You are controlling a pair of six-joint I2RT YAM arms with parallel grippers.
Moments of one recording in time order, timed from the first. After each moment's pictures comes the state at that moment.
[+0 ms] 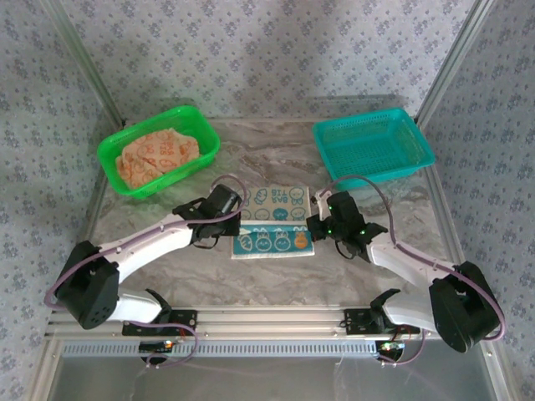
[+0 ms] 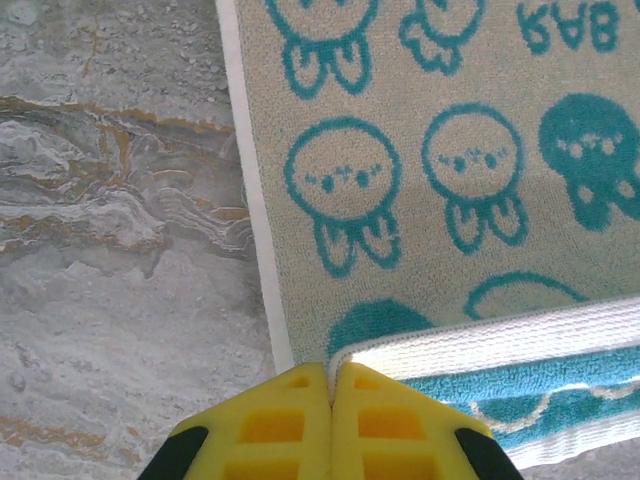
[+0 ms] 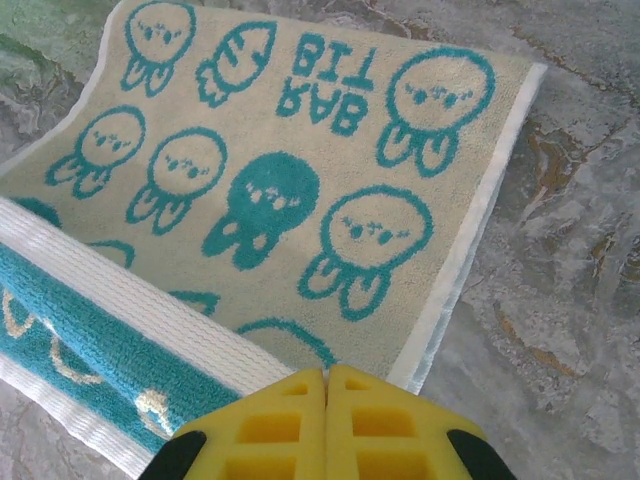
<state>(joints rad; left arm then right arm) -0.72 1.35 0.85 -0.53 -0.14 -0.59 0.54 1.19 0.55 -0.09 -0.12 0.20</state>
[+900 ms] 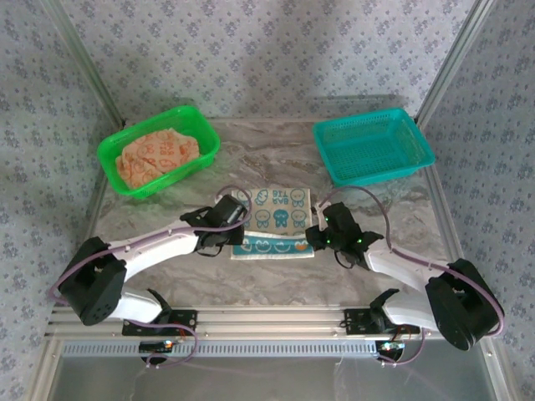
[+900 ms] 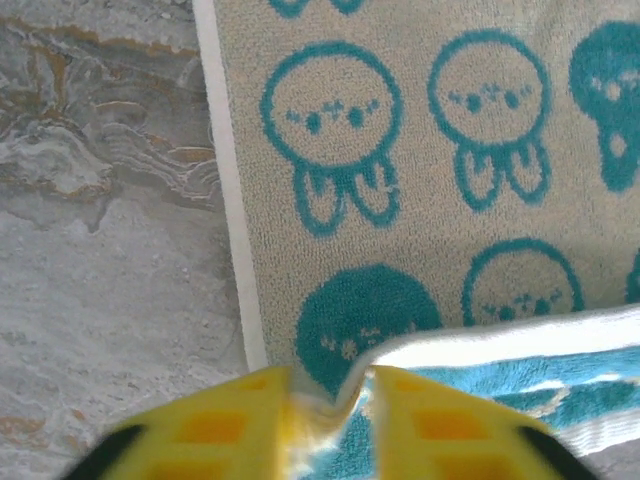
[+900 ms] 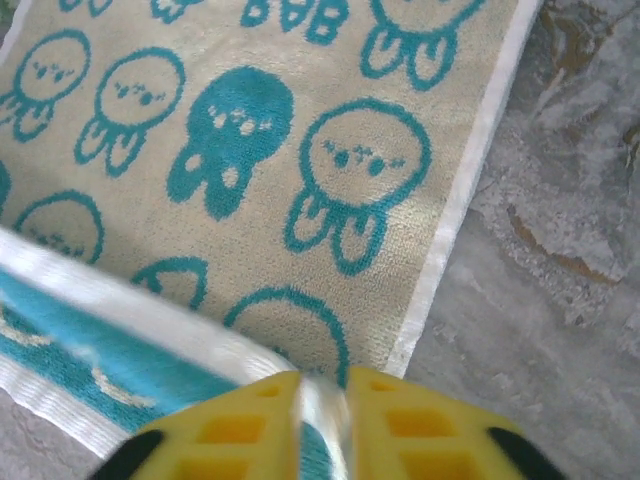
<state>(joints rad) -0.79 1.38 0.77 -0.46 -0.15 -0.65 0.60 1.19 0.46 -0.06 -0.06 0.28</state>
